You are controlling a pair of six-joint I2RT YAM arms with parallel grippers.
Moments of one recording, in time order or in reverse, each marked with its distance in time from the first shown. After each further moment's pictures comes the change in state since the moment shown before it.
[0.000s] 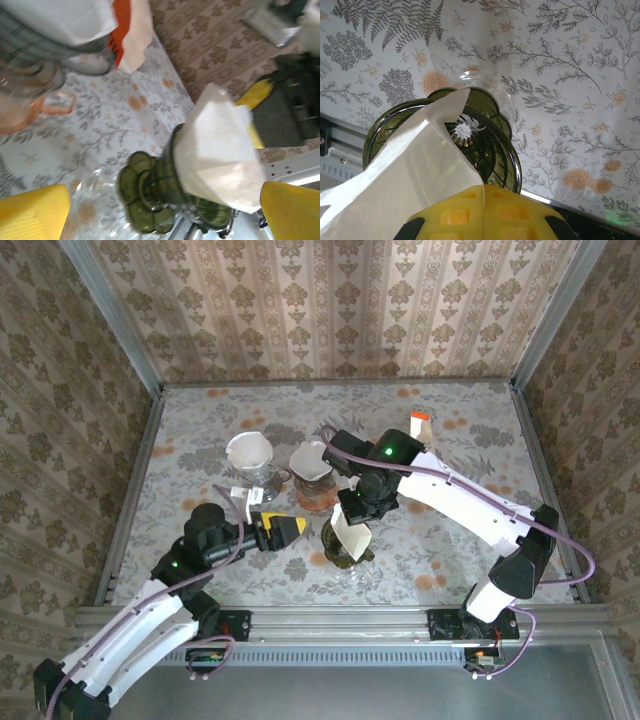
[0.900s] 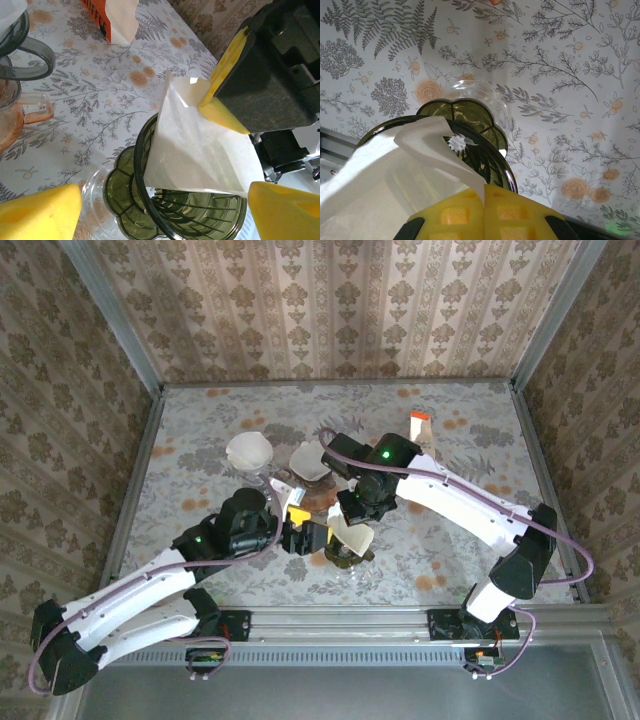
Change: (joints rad) left arm -0.253 0.272 0.222 -0.136 -0.202 0.237; right arm 0.002 -0.005 -0.047 0.052 0.025 0.000
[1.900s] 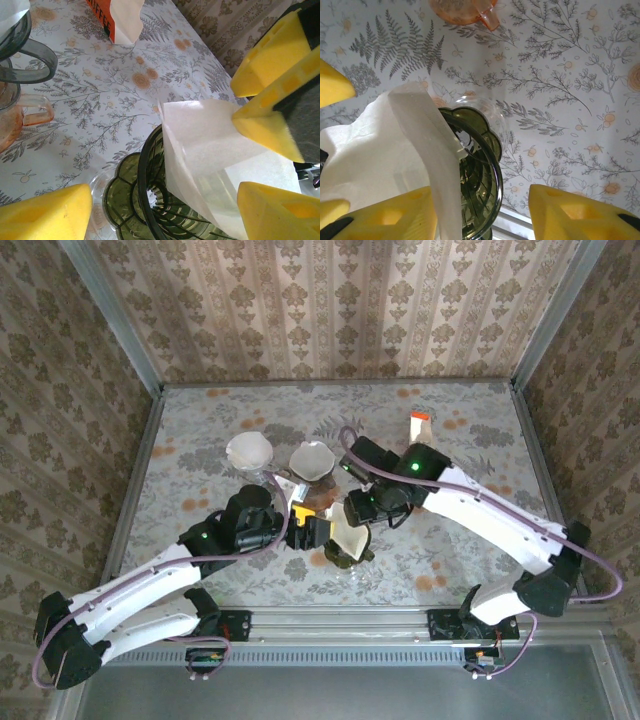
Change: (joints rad) left arm 0.000 0.054 0.013 0.029 -0.010 -0.028; right arm 0.000 -0.180 -0.138 0.118 0.047 0.019
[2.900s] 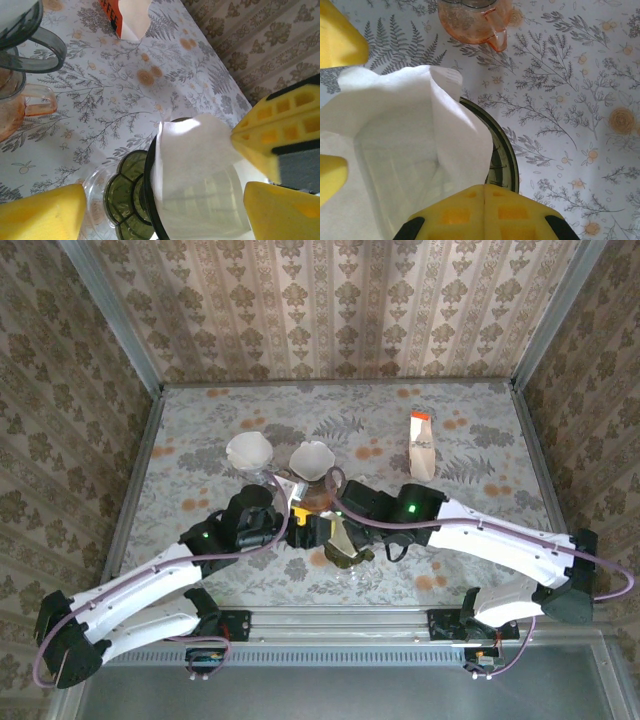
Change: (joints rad) left arm 0.000 0.005 0.000 -0.008 -0.016 -0.057; right arm 0.217 -0.081 -0.195 0.174 0.268 -0.032
